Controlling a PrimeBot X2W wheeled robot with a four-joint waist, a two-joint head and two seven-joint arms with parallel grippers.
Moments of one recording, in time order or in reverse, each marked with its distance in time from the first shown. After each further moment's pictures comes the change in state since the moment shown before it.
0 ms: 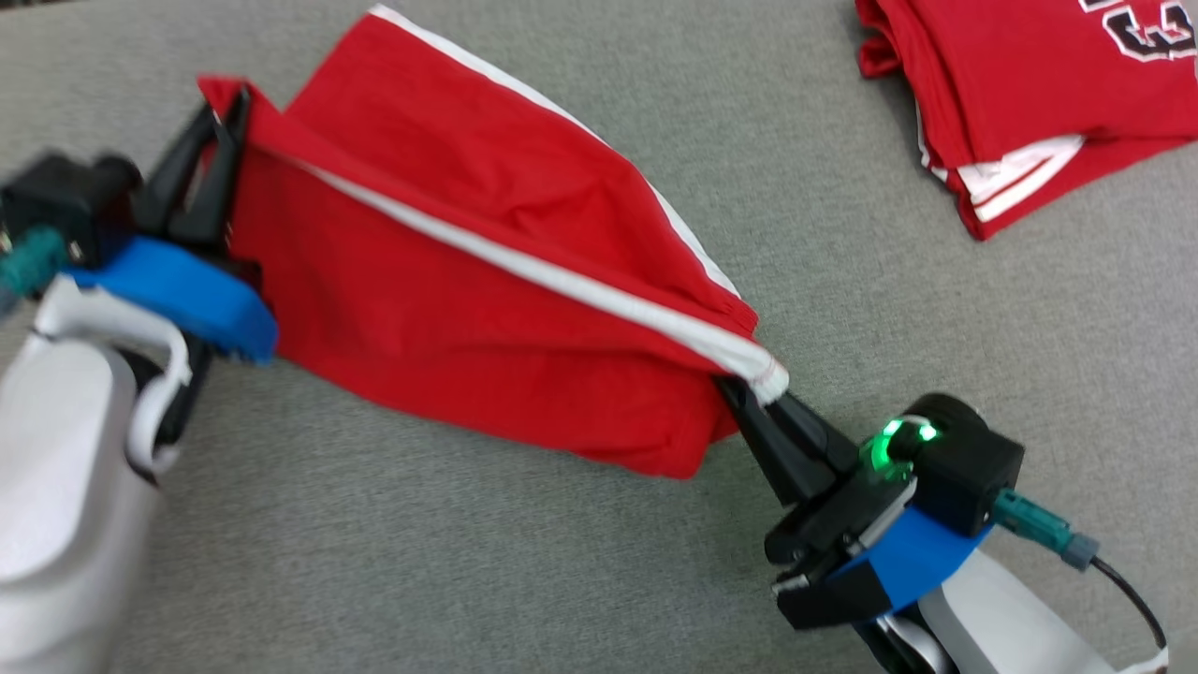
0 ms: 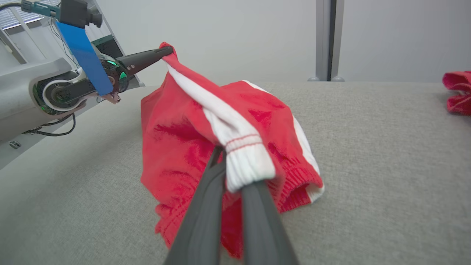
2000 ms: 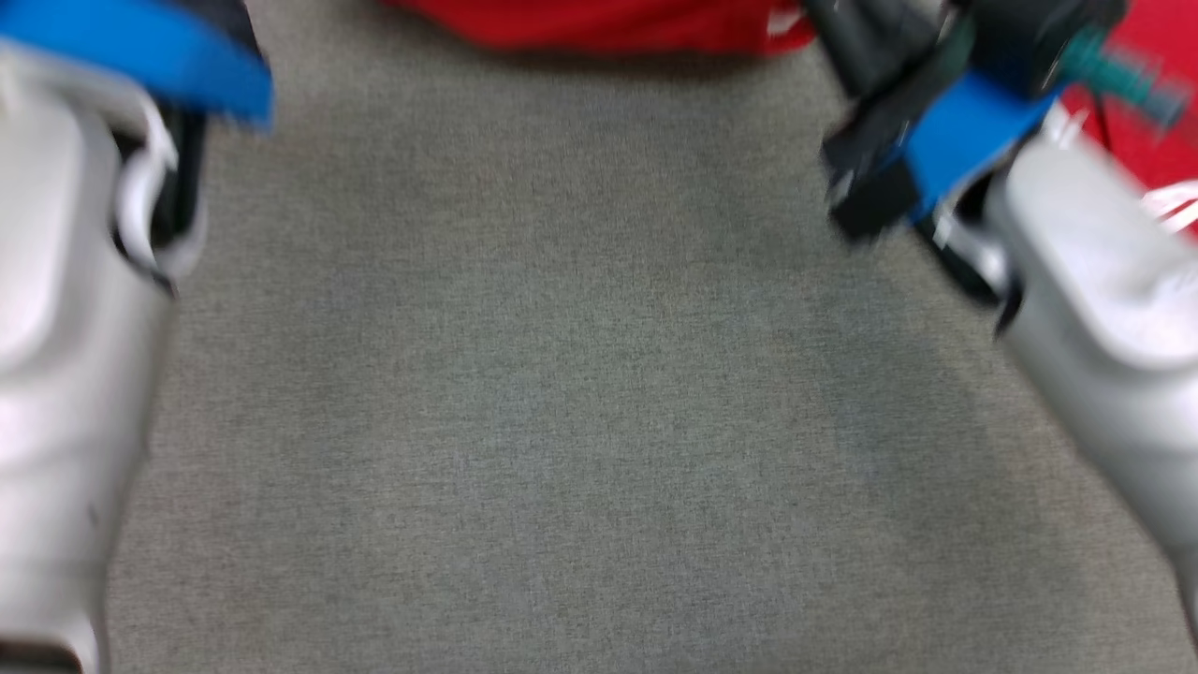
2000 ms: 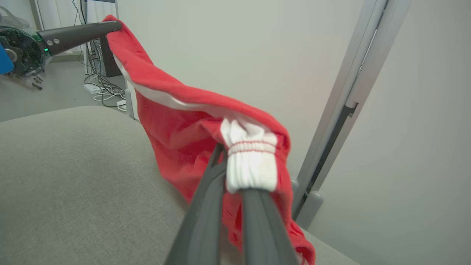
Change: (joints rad) left arm -0.449 -0.071 -0.141 0.303 -0.243 -0.005 -0.230; right arm -0.803 -0.096 0.187 0.490 0.088 0.000 -0.030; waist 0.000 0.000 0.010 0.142
